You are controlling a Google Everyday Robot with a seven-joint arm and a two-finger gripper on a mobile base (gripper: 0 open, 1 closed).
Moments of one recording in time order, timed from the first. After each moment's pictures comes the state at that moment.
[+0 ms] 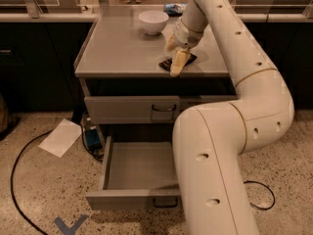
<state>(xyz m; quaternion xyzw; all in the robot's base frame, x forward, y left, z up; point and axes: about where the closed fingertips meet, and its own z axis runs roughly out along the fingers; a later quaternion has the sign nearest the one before) 0.776 -0.068 0.819 -0.75 0.62 0.06 0.20</state>
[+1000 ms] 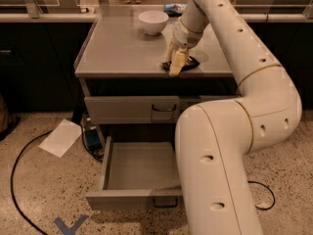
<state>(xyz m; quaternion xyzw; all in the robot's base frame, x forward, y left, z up) 0.779 -0.065 0.819 -0.75 0.62 0.06 0.21</state>
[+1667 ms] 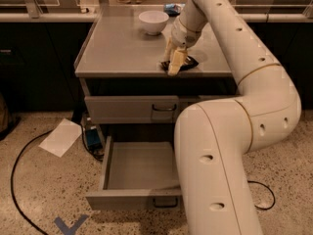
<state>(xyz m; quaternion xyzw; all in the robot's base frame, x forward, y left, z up) 0.780 -0.056 0.826 -0.75 0.62 0.06 0.21</state>
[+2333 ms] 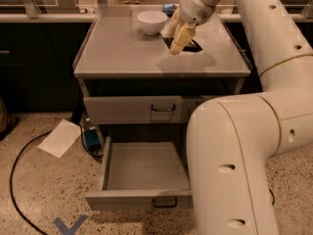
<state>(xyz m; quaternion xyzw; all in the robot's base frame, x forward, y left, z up) 0.736 -0.062 0.920 -0.75 0.60 0.07 0.27</state>
